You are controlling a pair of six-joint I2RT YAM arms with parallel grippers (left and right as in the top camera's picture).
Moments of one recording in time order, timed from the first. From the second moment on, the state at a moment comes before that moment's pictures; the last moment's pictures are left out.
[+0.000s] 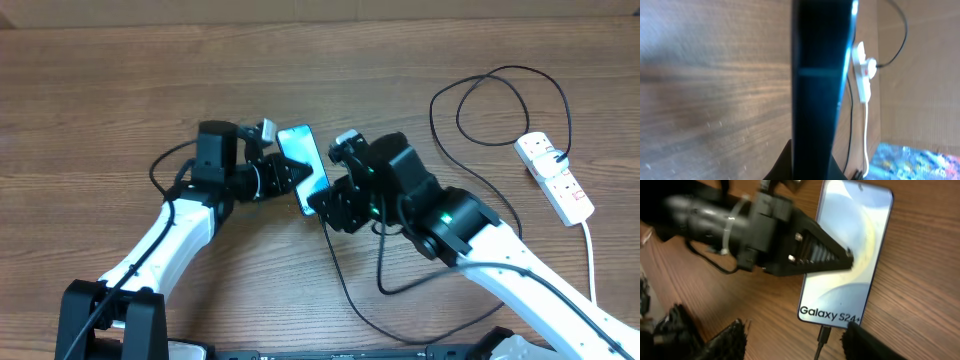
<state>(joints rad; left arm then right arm) -0.22 1.53 0.81 -0.12 0.77 -0.60 0.68 1.29 1.06 -0.55 -0.29 0.25</state>
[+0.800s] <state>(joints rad) -0.13 1.55 0.81 -0.32 0.75 -0.23 0.68 1.01 1.07 -0.94 -0.29 0.26</state>
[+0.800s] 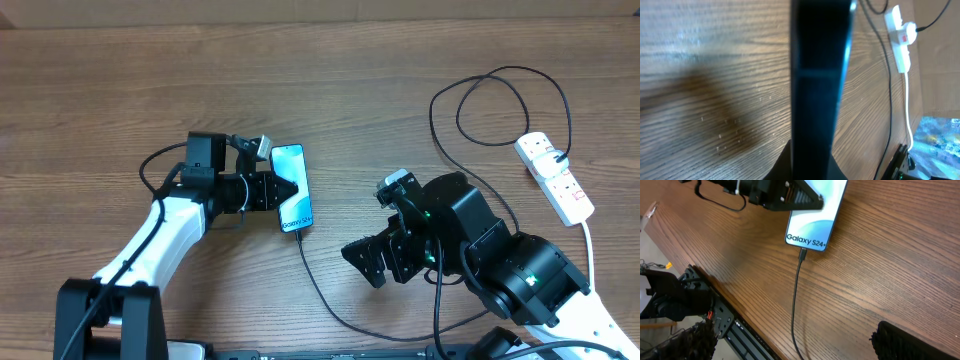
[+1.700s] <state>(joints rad) -0.13 1.94 1.09 -0.59 0.77 -0.04 0.68 1.01 1.07 -0.96 -0.29 0.26</state>
